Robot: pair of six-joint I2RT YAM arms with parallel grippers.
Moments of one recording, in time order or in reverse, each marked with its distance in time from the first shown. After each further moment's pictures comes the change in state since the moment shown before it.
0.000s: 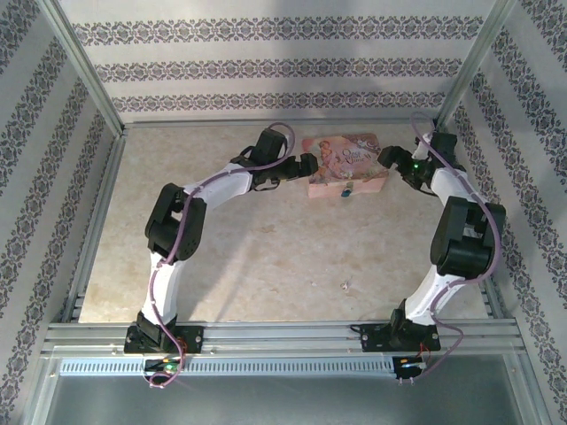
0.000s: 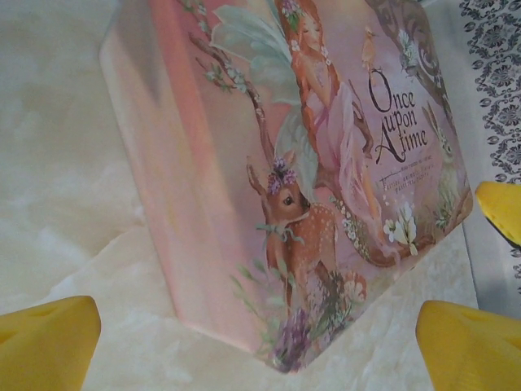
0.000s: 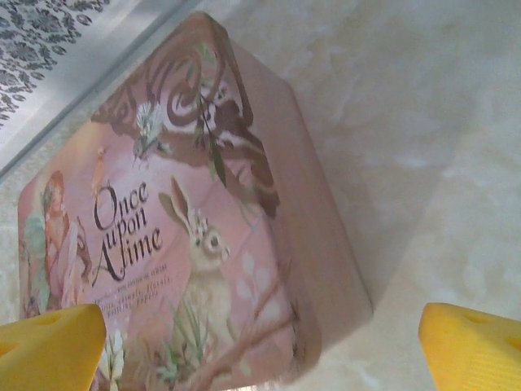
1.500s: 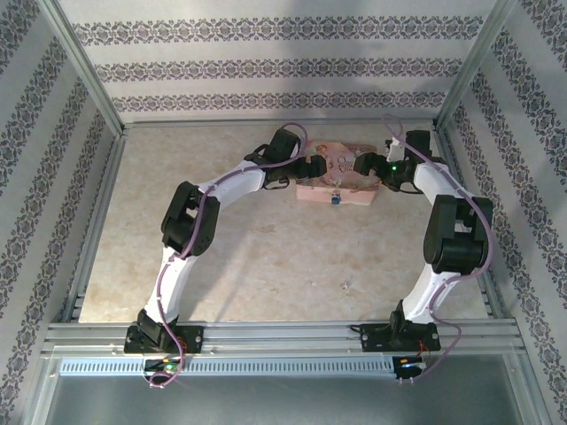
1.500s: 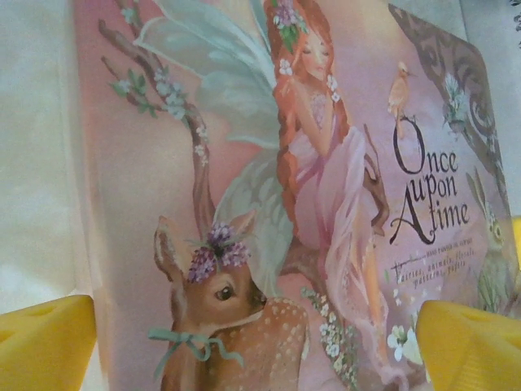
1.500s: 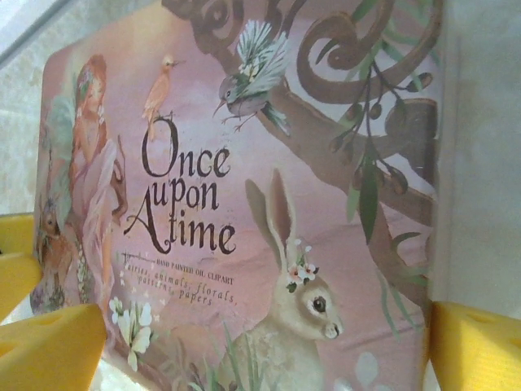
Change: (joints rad) left arm -0.036 0.110 0.156 -0.102 -0.062 0.033; right arm 0.145 -0.004 0.016 -0.165 -0.060 -0.105
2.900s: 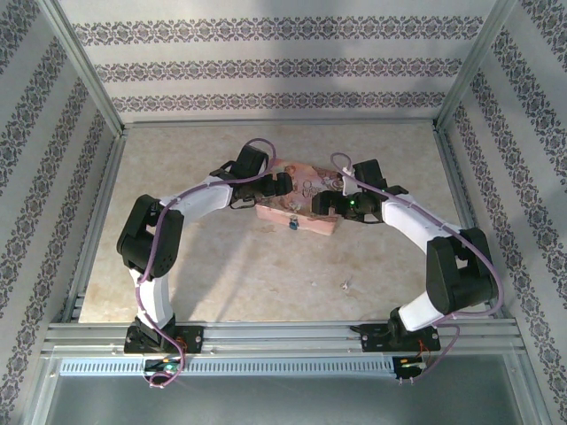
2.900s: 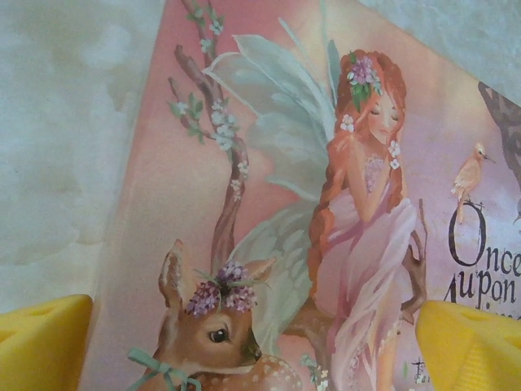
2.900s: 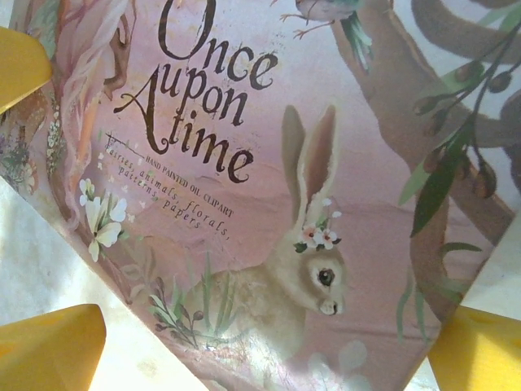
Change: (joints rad) left arm 0.069 -0.359 -0.486 0.008 -0.092 0.026; right arm 0.381 -0.273 -0.319 0.045 0.142 0.097
